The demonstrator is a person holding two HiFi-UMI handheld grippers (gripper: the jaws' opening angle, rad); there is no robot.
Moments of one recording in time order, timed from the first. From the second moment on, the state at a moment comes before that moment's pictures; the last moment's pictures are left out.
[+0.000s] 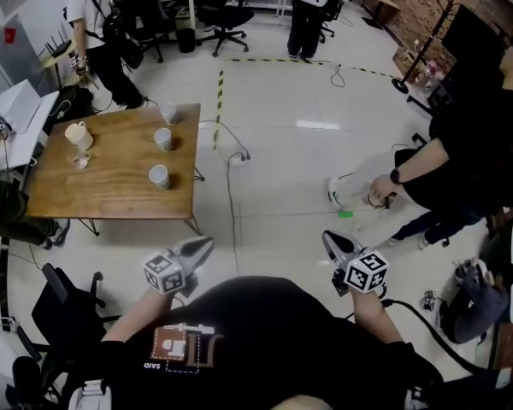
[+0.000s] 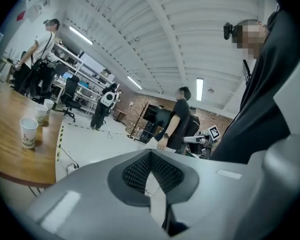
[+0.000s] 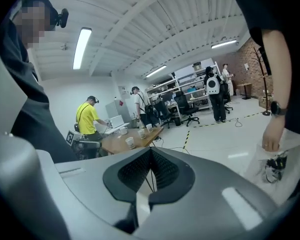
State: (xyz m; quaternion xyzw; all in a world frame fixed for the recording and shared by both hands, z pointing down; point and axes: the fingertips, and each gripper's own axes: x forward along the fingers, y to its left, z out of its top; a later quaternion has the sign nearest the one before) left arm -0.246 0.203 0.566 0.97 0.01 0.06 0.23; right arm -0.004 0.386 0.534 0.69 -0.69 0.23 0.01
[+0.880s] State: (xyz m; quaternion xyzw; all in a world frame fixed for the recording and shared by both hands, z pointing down) left arm 0.036 0.057 0.530 0.97 -0.13 0.02 0.20; right arm 0.324 0.196 0.511 0.63 -0.76 0.18 0.03
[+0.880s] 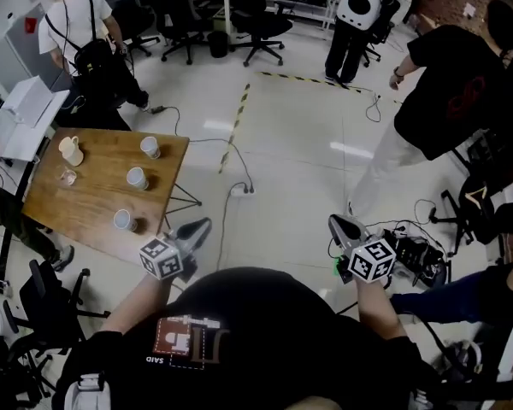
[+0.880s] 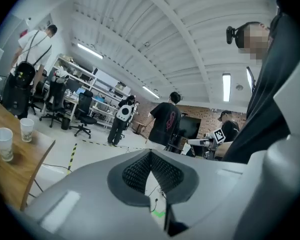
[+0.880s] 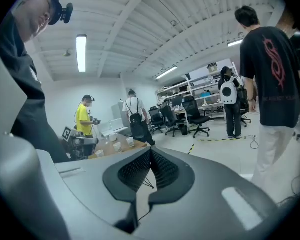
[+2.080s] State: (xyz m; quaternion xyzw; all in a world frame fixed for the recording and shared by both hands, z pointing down) left arm 0.095 -0.253 0.548 0.89 -0.41 -0.03 0.21; right arm 0.435 -0.324 0.525 0.39 -0.89 0.19 0.09
